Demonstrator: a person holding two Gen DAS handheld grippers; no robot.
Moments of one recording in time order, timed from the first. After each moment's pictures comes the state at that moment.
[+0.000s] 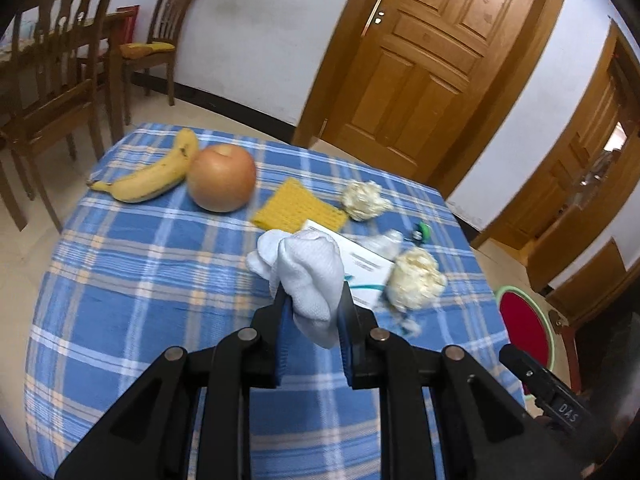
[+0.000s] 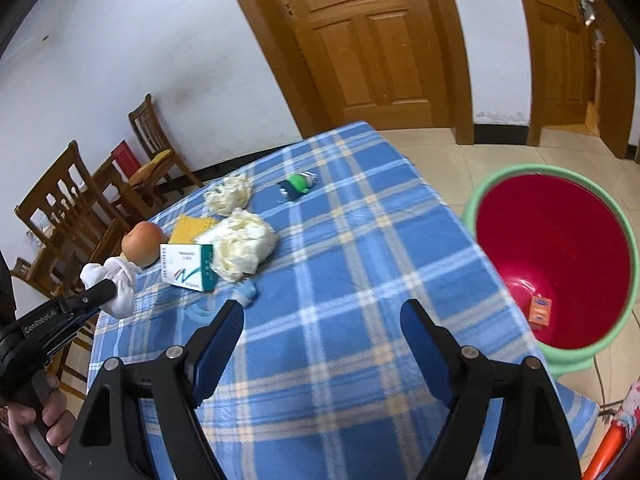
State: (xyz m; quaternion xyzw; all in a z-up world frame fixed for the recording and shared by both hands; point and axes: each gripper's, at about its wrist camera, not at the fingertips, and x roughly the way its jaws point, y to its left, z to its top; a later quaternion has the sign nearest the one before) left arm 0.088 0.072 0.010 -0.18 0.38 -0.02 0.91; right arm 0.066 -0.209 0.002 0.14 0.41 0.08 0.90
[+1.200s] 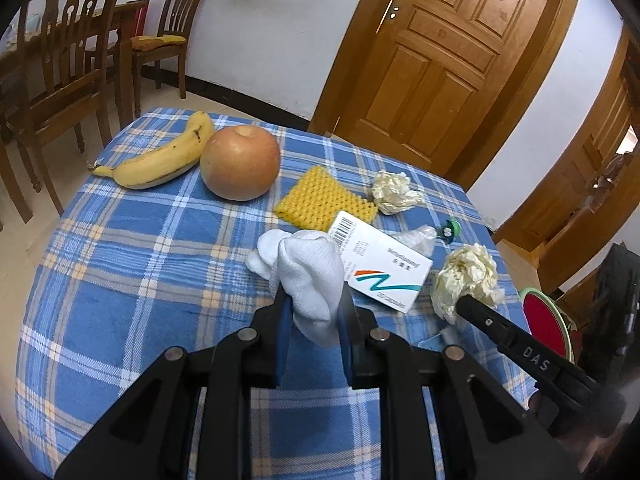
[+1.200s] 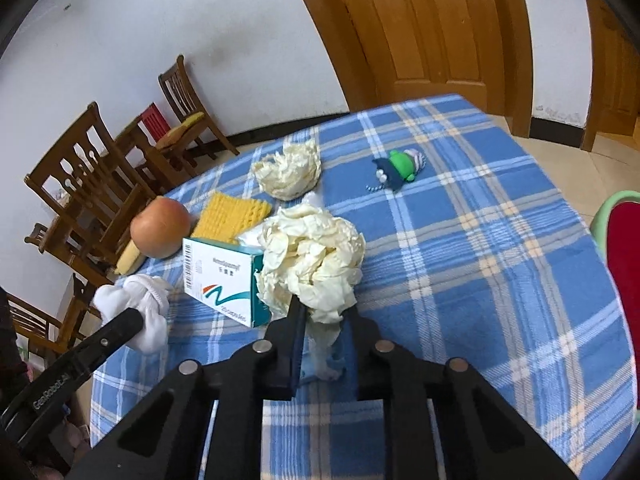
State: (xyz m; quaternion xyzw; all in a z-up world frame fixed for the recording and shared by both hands) left arm 0.101 0.077 -0.014 -0.17 0.39 -0.01 0.90; right arm 0.128 -0.139 -0.022 0.13 0.44 0.15 0.88
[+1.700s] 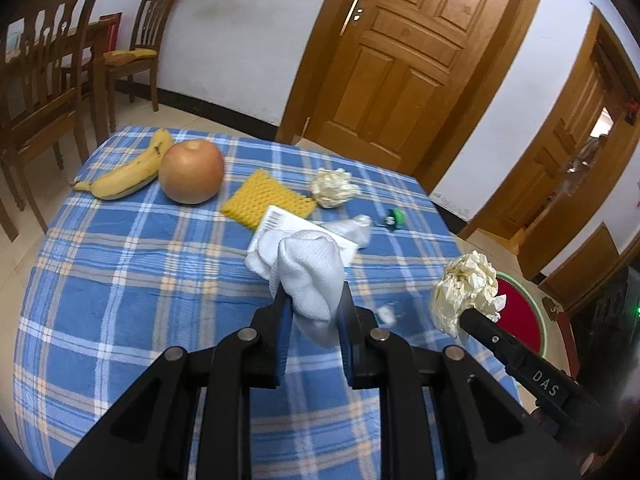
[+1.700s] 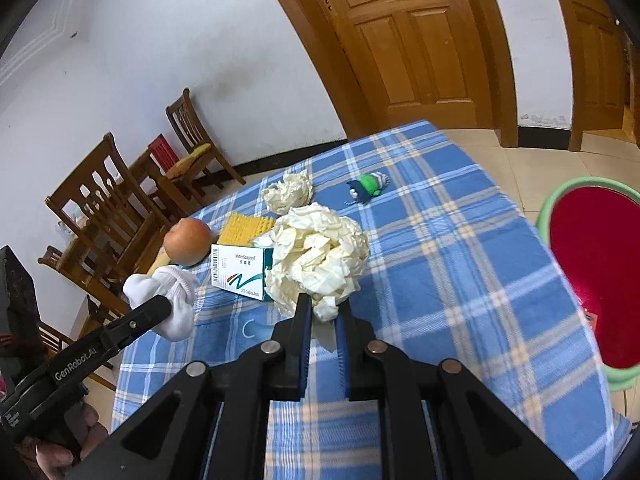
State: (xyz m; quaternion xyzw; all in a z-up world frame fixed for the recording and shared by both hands) left arm 0.075 0.038 0.016 -0.16 0.38 -0.06 0.91; right arm 0.071 -0.182 0.007 0.17 0.39 0.15 0.89
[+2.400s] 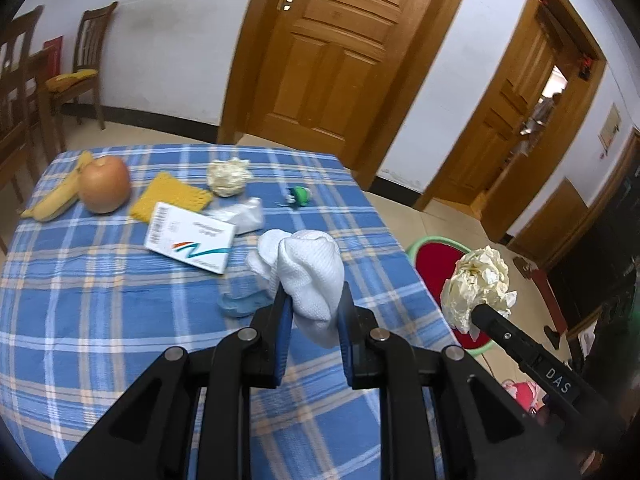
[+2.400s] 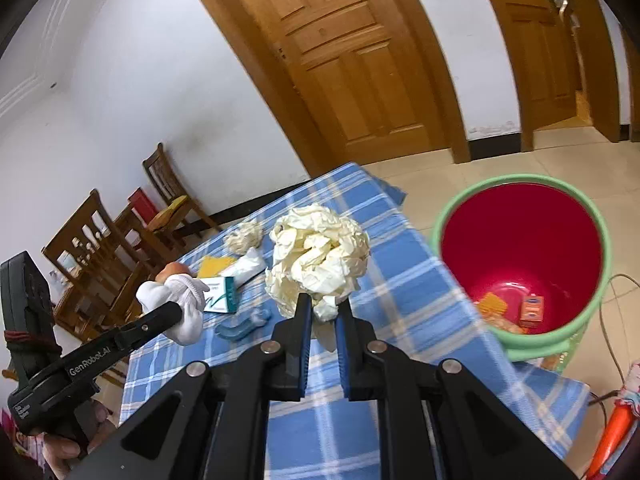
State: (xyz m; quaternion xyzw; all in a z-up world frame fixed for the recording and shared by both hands) left arm 0.058 -0.047 0.038 -0.11 0.38 -0.15 0.90; right arm 0.007 -0.269 0.030 0.21 0.34 0.07 0.91
